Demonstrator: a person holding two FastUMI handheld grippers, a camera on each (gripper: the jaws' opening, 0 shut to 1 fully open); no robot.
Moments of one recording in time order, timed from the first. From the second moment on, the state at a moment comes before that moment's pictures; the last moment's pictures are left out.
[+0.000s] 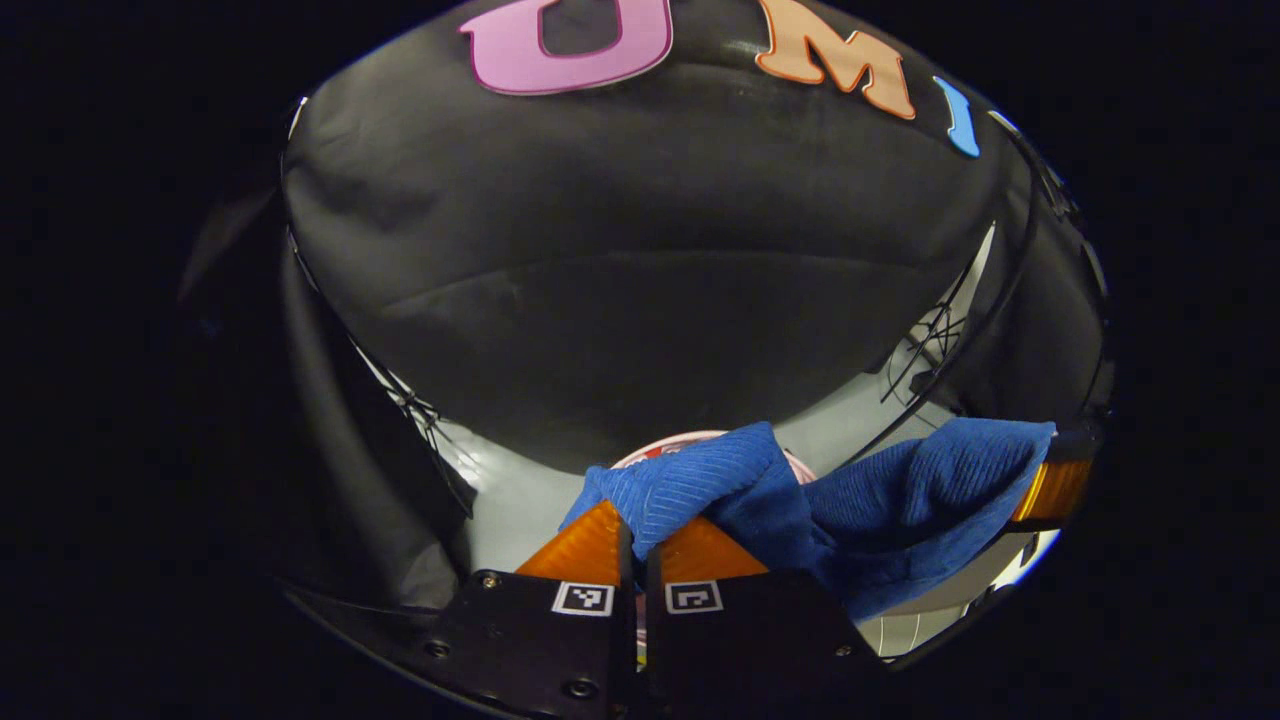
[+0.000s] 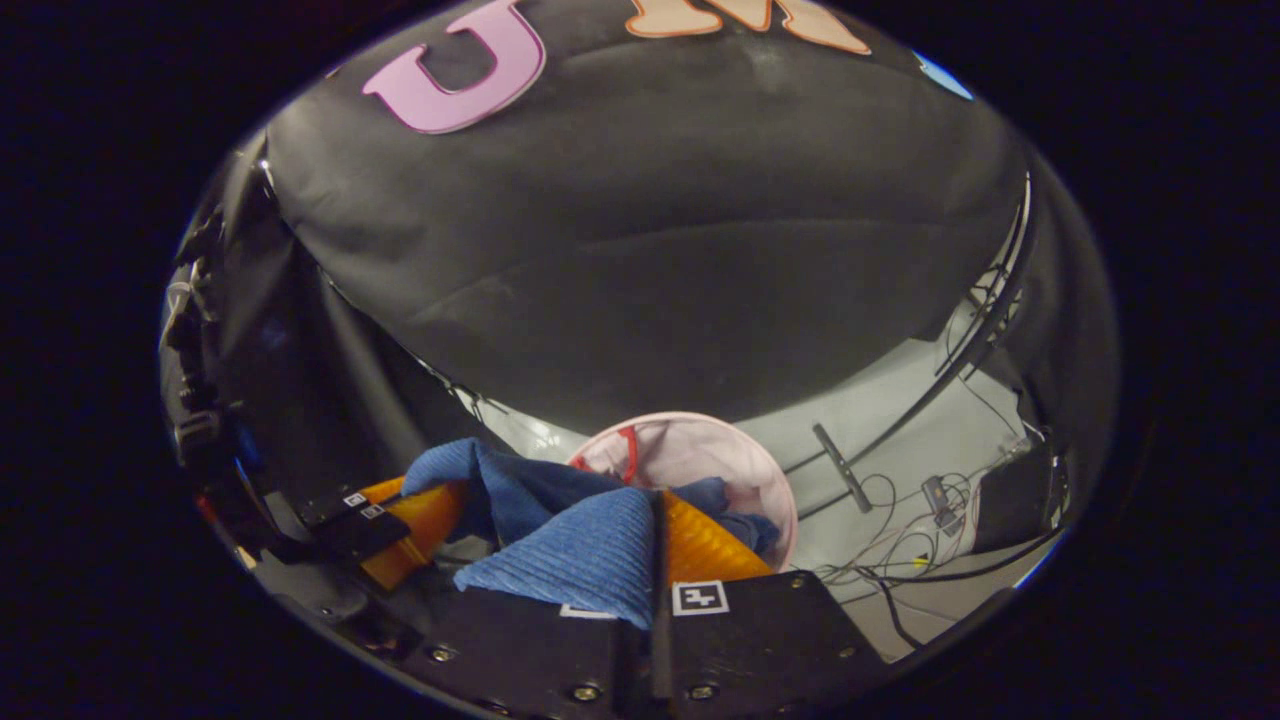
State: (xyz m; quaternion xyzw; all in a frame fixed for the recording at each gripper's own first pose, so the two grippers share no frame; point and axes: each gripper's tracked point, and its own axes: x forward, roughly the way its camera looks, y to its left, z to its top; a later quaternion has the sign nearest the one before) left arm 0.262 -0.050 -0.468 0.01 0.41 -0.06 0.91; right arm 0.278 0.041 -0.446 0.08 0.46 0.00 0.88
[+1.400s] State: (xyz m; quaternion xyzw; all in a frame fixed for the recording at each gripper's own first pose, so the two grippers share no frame) left arm 0.159 -0.014 -0.456 0.03 0.49 -0.01 0.87; right arm 0.181 0.022 -0.413 0.07 0.45 -0.02 0.89
